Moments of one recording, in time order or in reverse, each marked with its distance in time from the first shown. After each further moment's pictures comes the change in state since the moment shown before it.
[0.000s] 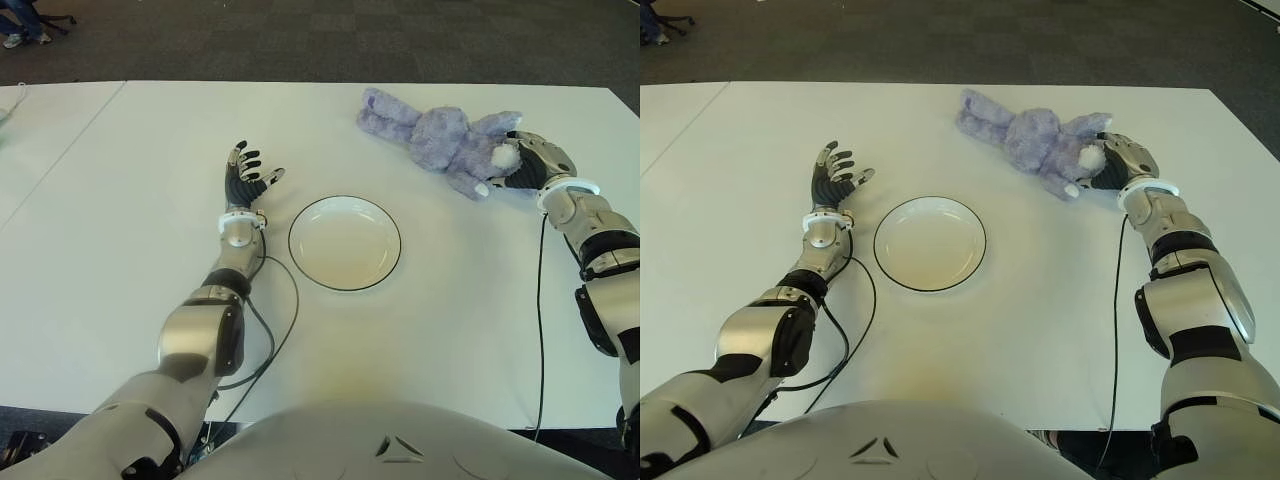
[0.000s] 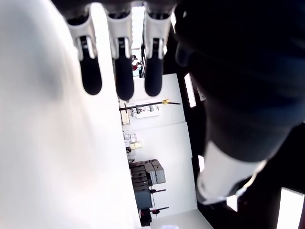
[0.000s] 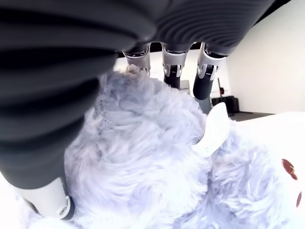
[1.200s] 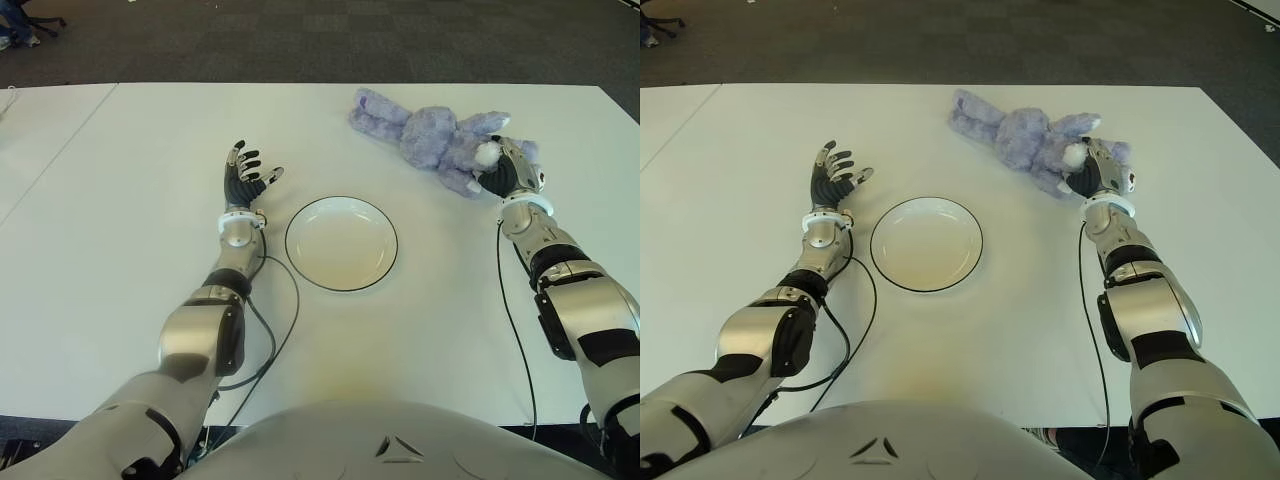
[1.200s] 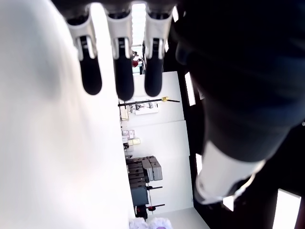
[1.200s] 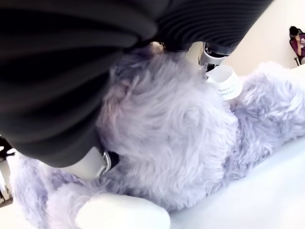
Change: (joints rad) left arm 0.000 -0.001 0.003 -0.002 -0.019 -0.002 -0.012; right arm 0.056 0.189 -0.152 0.006 0.128 0.058 -0.155
